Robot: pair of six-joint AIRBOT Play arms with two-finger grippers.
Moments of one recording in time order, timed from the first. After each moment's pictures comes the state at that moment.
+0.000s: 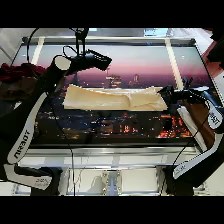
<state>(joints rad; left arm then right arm) -0.36 -1.56 1.57 0.72 -0.55 -0.79 -0.40 -1.90 1.36 -0.61 1.12 1.10</state>
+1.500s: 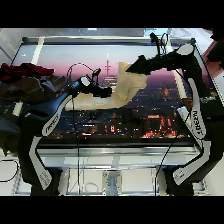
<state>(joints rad) -0.36 -1.95 1.61 0.84 -0.84 -1.36 0.08 -1.78 1.89 -0.52 1.40 1.32</state>
